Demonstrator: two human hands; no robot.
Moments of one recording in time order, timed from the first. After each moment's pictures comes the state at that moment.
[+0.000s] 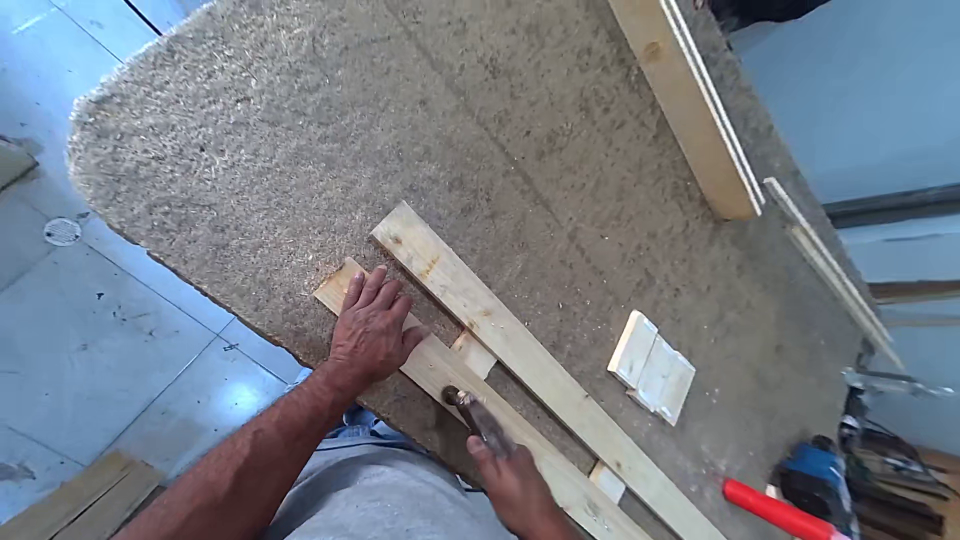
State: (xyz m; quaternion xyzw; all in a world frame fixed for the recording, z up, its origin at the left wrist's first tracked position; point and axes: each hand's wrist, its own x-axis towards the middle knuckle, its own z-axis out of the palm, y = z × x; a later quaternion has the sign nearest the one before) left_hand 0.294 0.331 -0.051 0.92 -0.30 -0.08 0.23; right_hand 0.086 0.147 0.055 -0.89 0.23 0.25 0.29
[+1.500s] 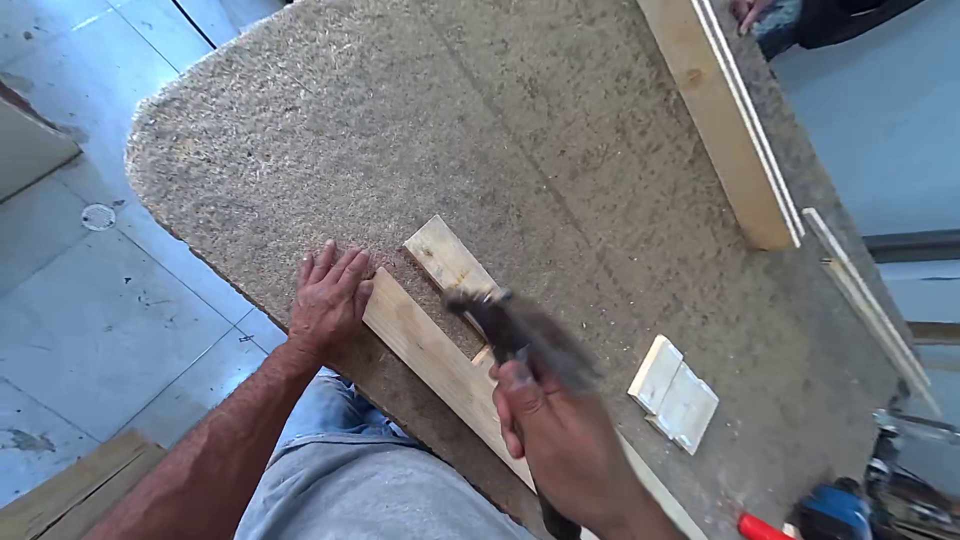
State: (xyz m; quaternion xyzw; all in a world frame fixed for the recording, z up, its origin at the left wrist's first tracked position) left_hand 0.339 0.412 -0.080 0.92 -0.19 0.00 0.33; right_hand 0.232 0.193 0.158 -0.87 0.14 0.14 0.45
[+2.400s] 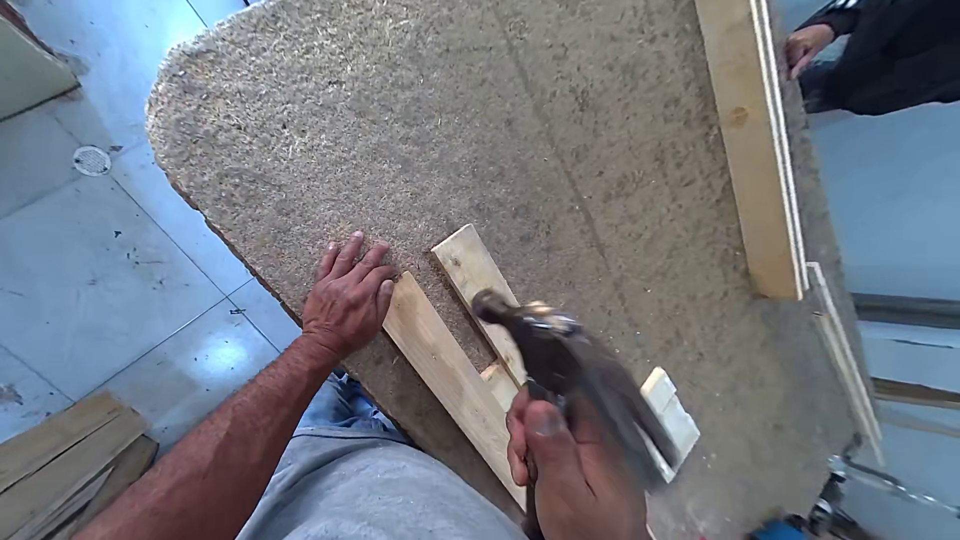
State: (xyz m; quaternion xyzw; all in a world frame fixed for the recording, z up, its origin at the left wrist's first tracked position) left_hand 0.341 0.411 -0.088 0.94 -0.19 0.03 0.29; right_hand 0.239 0.217 0.145 -0.88 0.10 0.08 0.45
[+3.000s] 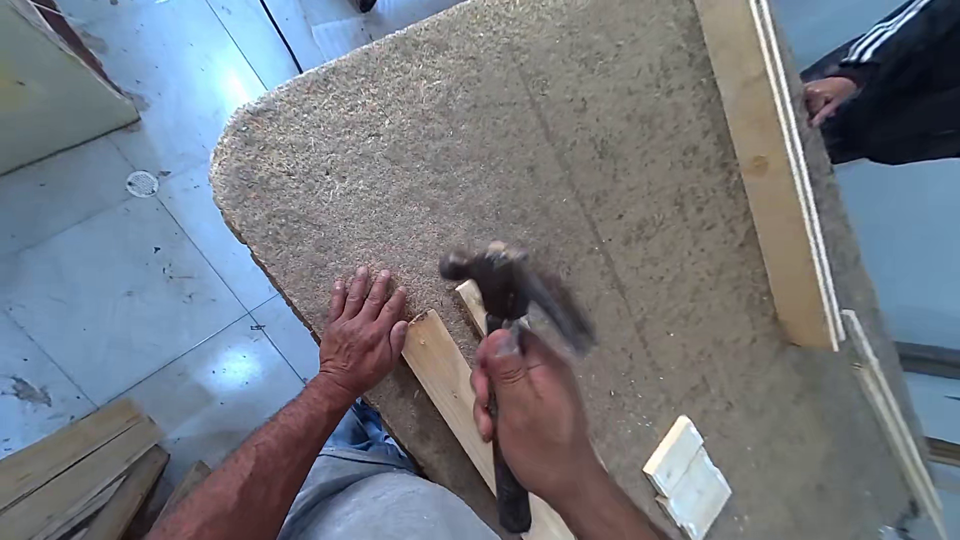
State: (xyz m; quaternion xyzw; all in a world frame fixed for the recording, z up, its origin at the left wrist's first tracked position) left_hand 0.330 0.426 -0.091 0.96 -0.14 0.03 0.24; right_hand 0.322 0.258 0.129 -0.85 0.15 0.22 0.46
